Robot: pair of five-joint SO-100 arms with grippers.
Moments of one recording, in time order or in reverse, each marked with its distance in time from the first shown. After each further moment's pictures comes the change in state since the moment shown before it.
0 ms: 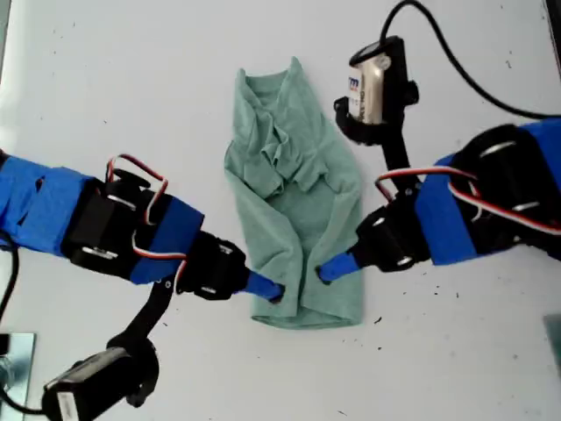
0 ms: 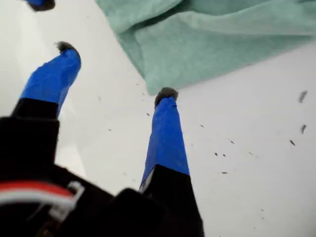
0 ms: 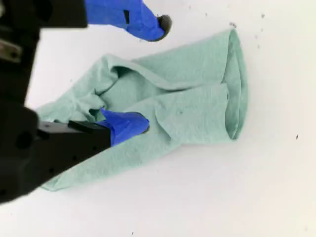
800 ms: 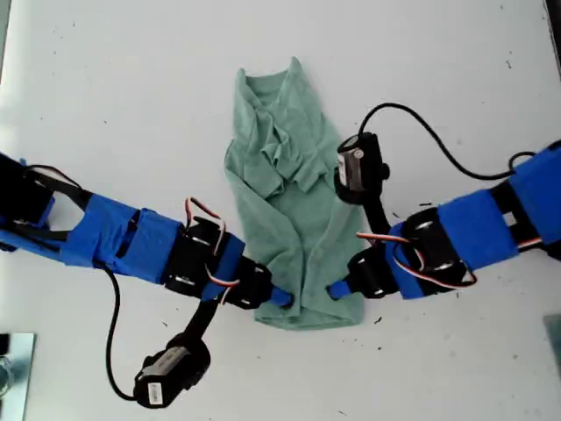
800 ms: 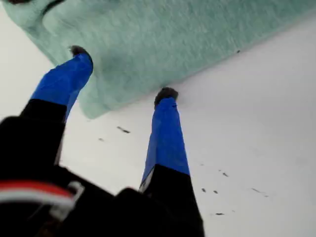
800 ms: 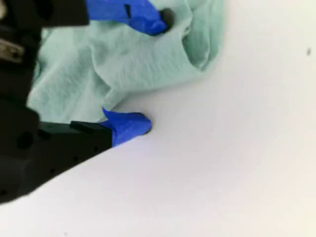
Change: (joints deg) arm 0 0.0 -23.2 -3.3 -9.5 1.3; arm 1 -5.0 -11.1 28.7 -31.1 10.4
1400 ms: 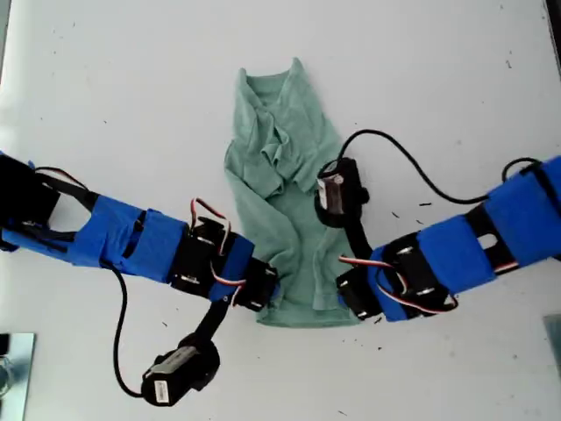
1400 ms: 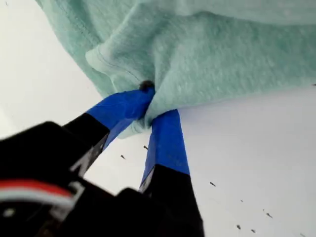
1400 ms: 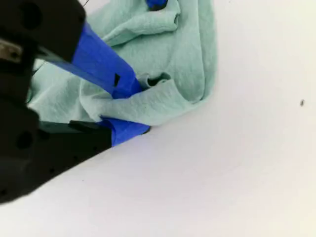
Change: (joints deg) arm 0 0.0 -1.3 -1.8 -6.1 2.1; arm 1 -3.8 -10.2 -12.6 1.2 -0.9
